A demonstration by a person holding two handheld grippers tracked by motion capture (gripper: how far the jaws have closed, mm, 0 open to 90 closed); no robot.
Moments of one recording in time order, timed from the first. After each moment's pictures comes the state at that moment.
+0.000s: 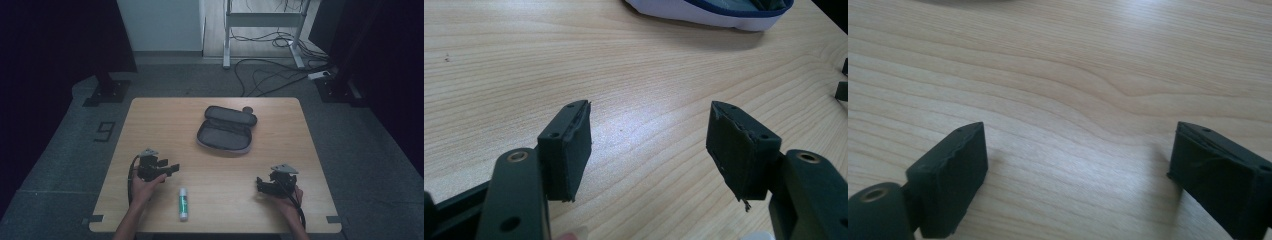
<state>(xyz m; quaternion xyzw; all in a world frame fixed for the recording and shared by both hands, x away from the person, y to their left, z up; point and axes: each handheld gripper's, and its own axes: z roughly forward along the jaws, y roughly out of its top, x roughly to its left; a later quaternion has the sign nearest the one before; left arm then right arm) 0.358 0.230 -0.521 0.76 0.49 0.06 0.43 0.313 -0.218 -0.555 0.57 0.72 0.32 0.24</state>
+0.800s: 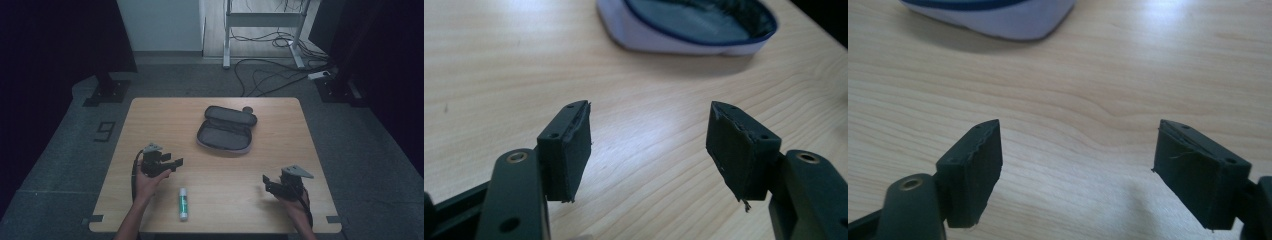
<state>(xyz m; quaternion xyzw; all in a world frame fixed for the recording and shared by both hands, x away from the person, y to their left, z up) 0.361 0.212 -0.495 0.75 0.48 0.09 0.44 0.296 -0.237 -0.533 0.55 0.70 0.39 0.23</state>
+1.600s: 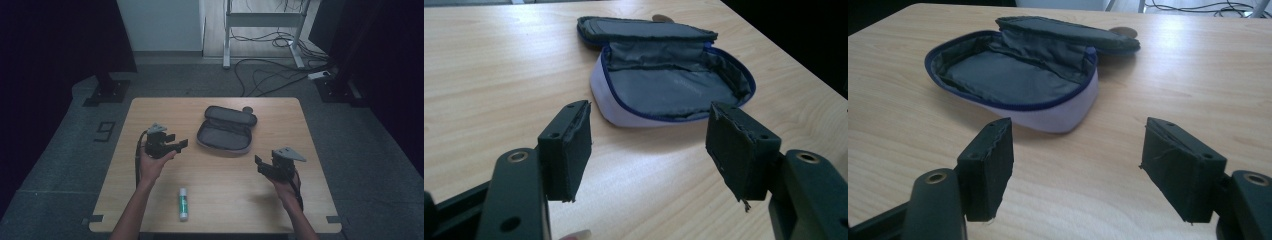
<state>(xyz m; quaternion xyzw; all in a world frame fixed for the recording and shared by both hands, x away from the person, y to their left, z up) 0.397 0.191 -0.444 0.75 0.46 0.12 0.45 0.334 -0.208 -0.490 0.52 0.68 0.44 0.26</state>
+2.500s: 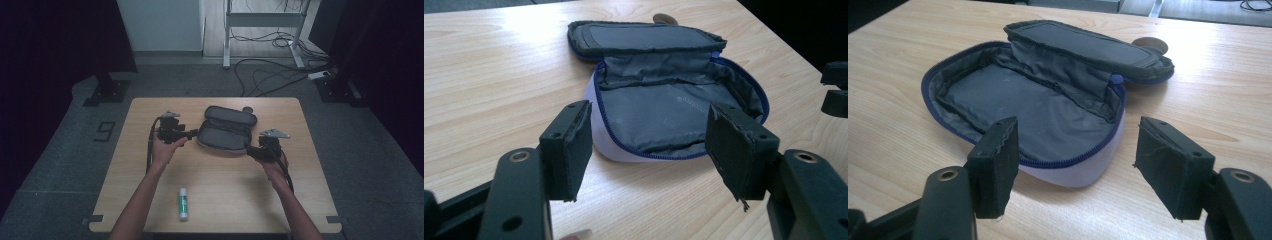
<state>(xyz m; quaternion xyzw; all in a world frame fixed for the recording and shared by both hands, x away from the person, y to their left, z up) 0.444 0.157 -0.440 0.77 0.47 0.10 0.42 0.393 -0.179 -0.479 0.51 0.71 0.42 0.23</state>
